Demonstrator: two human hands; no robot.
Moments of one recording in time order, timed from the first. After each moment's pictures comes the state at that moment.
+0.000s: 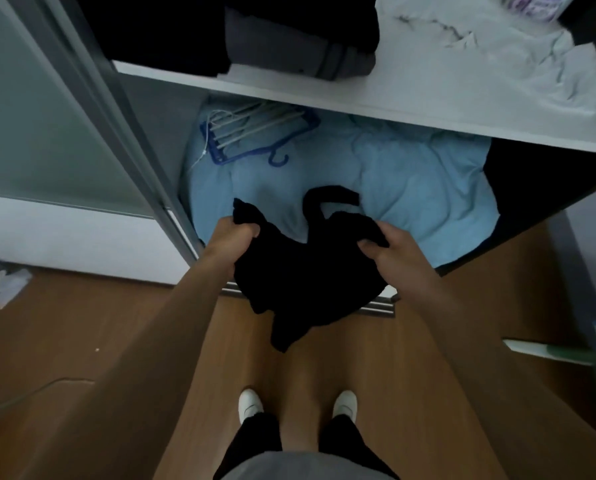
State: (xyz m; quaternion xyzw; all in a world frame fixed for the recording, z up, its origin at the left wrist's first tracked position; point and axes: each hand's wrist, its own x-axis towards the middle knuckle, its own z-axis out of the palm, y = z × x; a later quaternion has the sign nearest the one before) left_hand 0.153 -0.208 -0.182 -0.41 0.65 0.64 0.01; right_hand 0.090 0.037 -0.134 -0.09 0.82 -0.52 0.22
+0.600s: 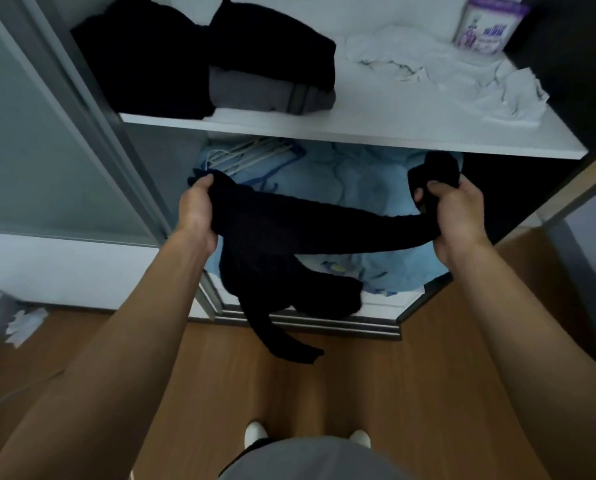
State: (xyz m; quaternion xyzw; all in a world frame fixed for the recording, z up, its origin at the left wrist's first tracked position) left_hand 0.136 -0.208 -0.113 -0.37 0.43 0.80 -0.18; right_hand 0.042 0.109 -0.066 0.05 0.64 -0.77 0.04
